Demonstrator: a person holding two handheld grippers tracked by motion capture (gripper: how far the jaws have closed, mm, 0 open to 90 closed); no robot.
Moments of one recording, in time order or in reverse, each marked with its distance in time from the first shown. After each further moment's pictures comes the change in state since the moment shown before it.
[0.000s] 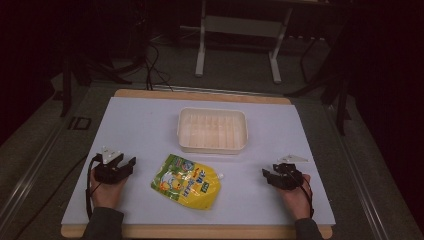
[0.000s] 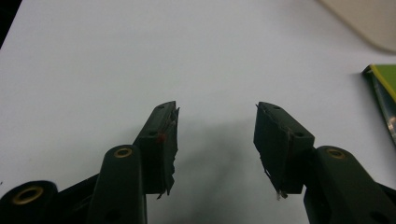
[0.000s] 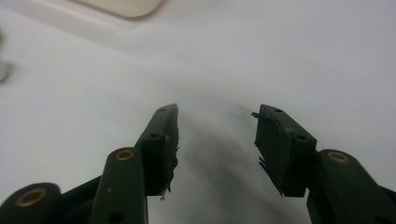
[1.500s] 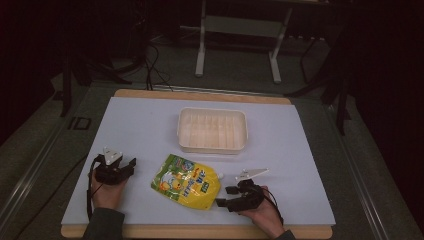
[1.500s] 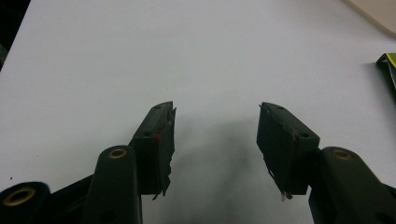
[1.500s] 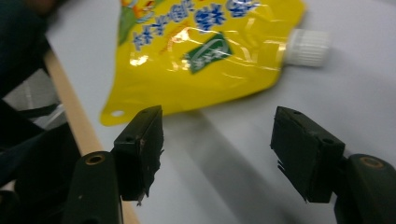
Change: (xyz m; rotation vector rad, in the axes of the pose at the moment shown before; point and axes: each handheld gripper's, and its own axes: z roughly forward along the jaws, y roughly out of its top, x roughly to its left) left arm -0.005 -0.001 0.000 0.005 0.047 0.032; right arm 0.117 0.004 0.008 0.113 0.543 -0.091
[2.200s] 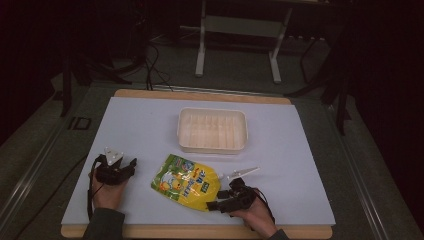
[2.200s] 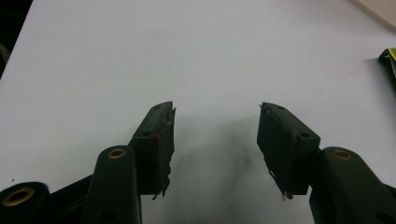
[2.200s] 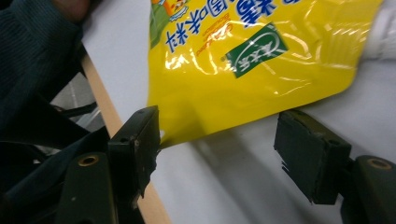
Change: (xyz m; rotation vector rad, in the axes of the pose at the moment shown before) left arm -0.003 0.000 0.001 0.004 0.013 0.023; right arm 0.006 0.006 0.021 0.048 0.129 0.091
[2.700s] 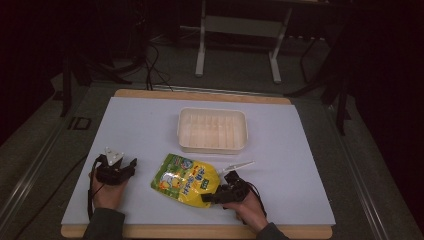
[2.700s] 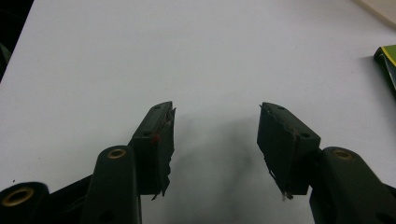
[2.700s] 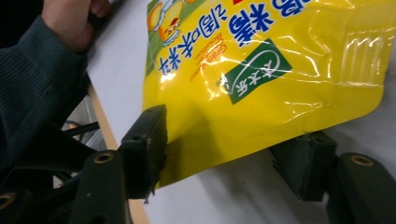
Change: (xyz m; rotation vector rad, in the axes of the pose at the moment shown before) left arm -0.001 0.000 0.000 0.002 0.002 0.009; right arm -0.008 0.017 0.015 -0.037 0.032 0.056
